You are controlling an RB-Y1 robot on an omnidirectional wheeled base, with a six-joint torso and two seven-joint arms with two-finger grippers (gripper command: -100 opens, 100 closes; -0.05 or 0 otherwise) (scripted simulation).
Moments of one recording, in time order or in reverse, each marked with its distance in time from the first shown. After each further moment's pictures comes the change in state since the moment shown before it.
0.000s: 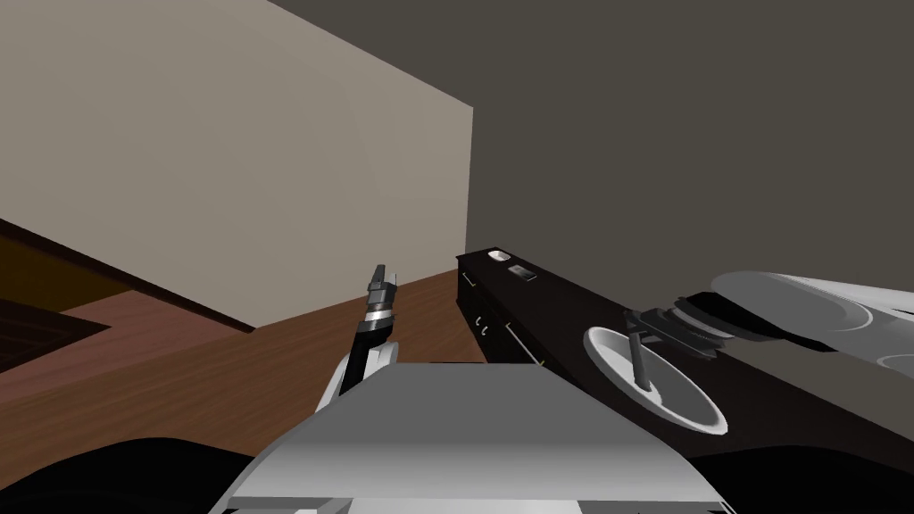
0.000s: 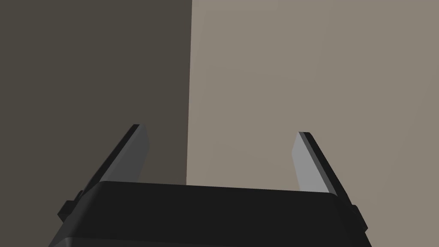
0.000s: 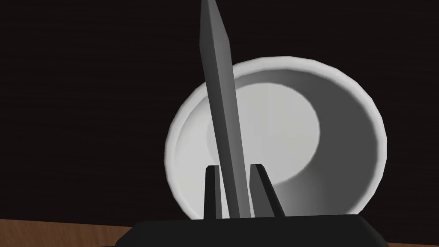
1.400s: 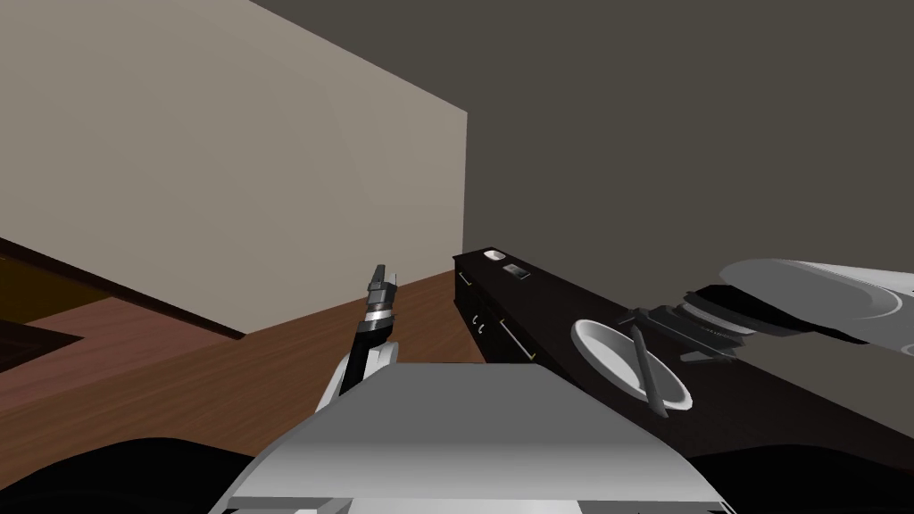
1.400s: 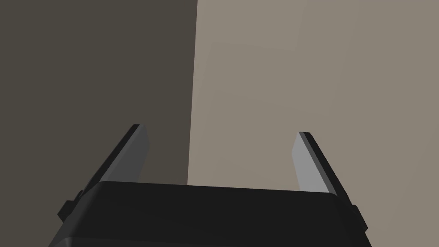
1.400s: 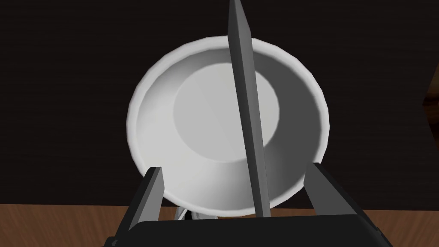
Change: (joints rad) left arm 0.000 0.000 0.000 0.000 0.000 0.000 0.000; right arm 0.015 -0.067 -0.022 0.010 -0.060 -0.100 -0.017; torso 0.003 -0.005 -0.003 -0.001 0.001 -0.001
